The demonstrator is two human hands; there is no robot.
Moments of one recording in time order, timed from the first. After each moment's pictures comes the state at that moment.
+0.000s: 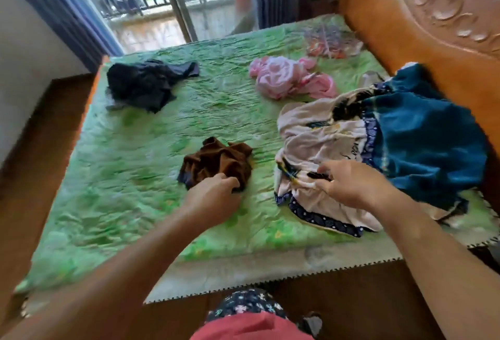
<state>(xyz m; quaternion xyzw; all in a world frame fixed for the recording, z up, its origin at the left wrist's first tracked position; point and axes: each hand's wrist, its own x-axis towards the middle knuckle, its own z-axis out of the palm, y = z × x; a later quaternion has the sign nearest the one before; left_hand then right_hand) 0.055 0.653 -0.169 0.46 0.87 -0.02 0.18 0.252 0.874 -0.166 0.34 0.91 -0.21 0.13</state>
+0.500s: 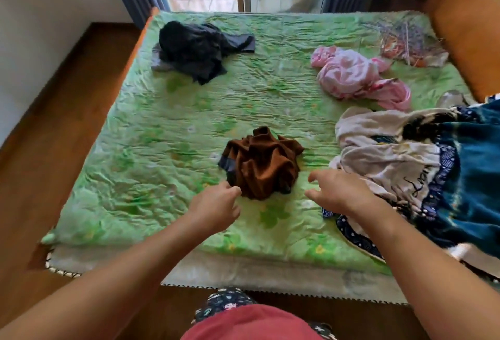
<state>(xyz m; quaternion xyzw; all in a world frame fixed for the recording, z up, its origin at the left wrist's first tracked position) -0.105 0.530 -0.256 0.41 0.89 -0.02 0.20 0.030 0.783 -0.230 0.23 0.94 -0.15 0.21</state>
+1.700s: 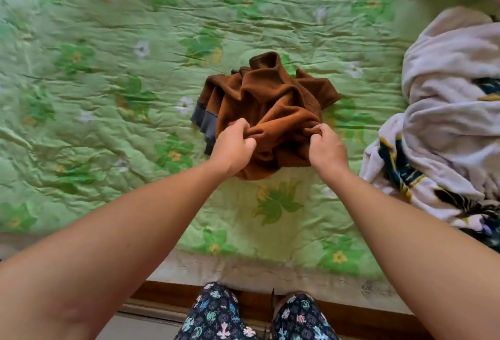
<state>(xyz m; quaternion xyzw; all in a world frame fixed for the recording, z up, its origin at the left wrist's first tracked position) -0.262 0.688 -0.558 0.17 0.89 0.26 0.34 -0.140 0.863 -0.569 0.50 0.74 -0.43 0.10</state>
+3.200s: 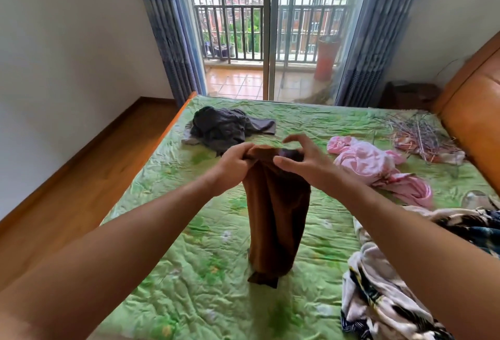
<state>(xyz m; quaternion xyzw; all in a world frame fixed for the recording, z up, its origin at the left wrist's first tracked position) -0.275 0.647 -0.105 0.33 0.76 0.53 0.17 -0.170 0.831 -0.103 0.09 0.82 -0.56 -0.08</state>
